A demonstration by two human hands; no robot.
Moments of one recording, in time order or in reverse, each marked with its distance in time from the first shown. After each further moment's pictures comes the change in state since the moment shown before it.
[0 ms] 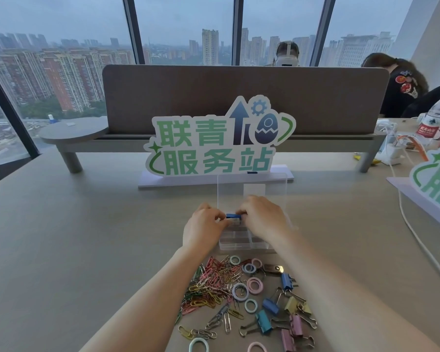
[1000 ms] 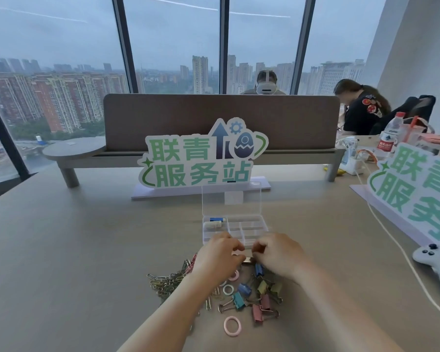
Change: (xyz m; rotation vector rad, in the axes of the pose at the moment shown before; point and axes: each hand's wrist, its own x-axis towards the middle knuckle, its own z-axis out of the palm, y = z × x) left_hand -0.087 0.061 0.002 0.081 -0.221 0.237; right_hand -0.122 0.033 -0.035 0.147 -0.114 0.124
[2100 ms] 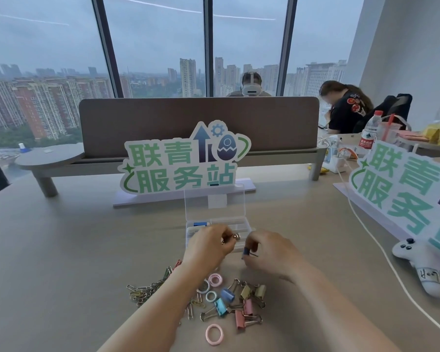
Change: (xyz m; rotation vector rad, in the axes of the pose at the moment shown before) left_hand 0.027 0.019 -0.006 -0.052 0.124 0.067; right_hand -0.005 0.020 -0.014 0.056 0.057 -0.020
